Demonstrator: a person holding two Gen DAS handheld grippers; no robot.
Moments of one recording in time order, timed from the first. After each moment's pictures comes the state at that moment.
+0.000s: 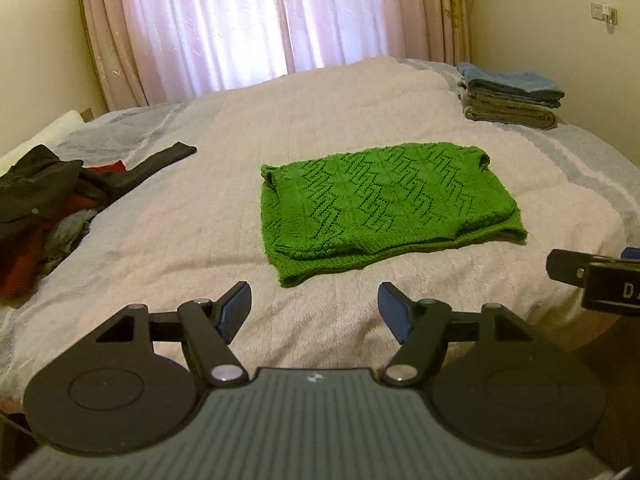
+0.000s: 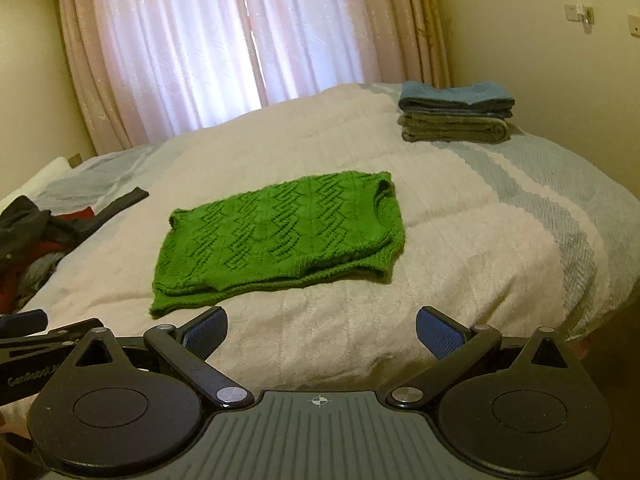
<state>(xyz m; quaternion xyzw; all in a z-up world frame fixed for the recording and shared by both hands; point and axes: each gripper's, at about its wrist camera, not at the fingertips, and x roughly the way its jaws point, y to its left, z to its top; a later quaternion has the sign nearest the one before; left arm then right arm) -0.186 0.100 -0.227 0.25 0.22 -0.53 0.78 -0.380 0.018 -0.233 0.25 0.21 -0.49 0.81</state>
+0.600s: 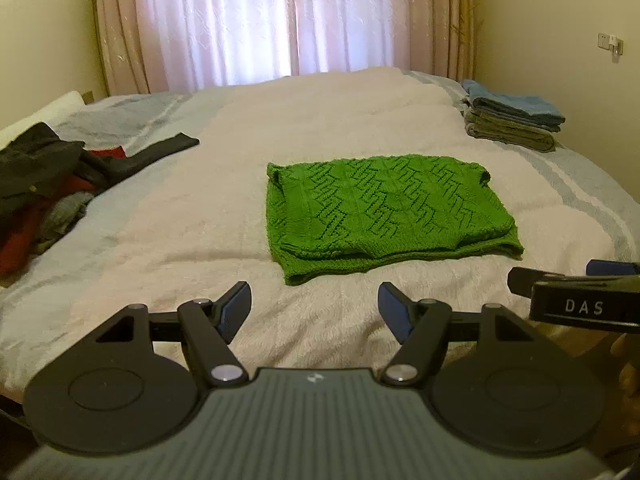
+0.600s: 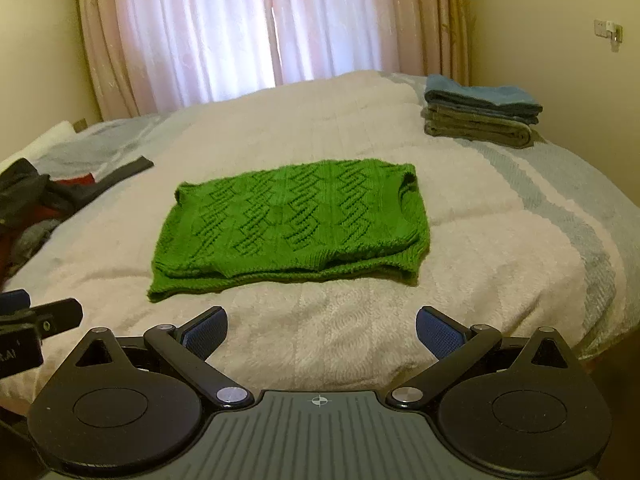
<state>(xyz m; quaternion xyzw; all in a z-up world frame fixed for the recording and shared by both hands) -0.156 0.106 -0.225 0.21 0.25 -0.54 0.78 -0.340 -0.003 -0.248 0.23 0.26 -0.48 0.81</state>
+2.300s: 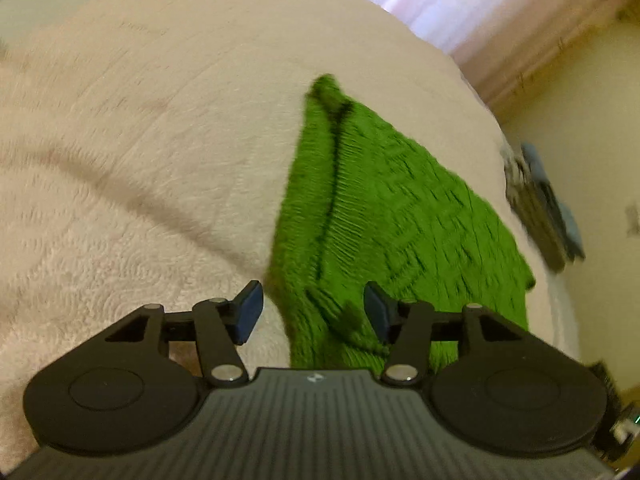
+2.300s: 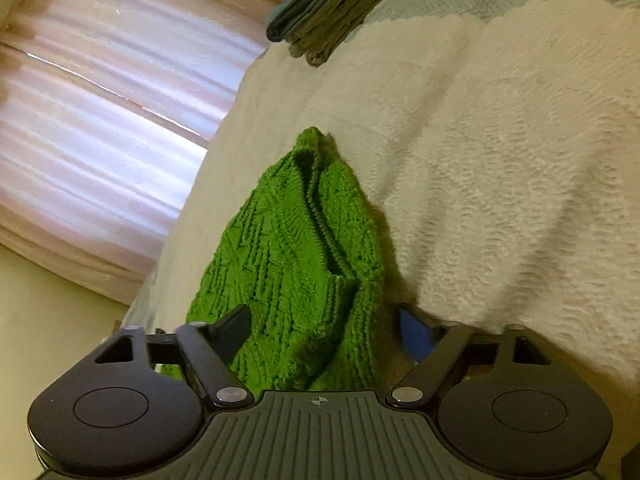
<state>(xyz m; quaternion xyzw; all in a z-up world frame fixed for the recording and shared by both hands) 0.043 -0.052 -0.362 -0.02 0.52 -0.51 0.68 -0.421 -0.217 -0.368 0.57 0.01 -0.43 0.70</state>
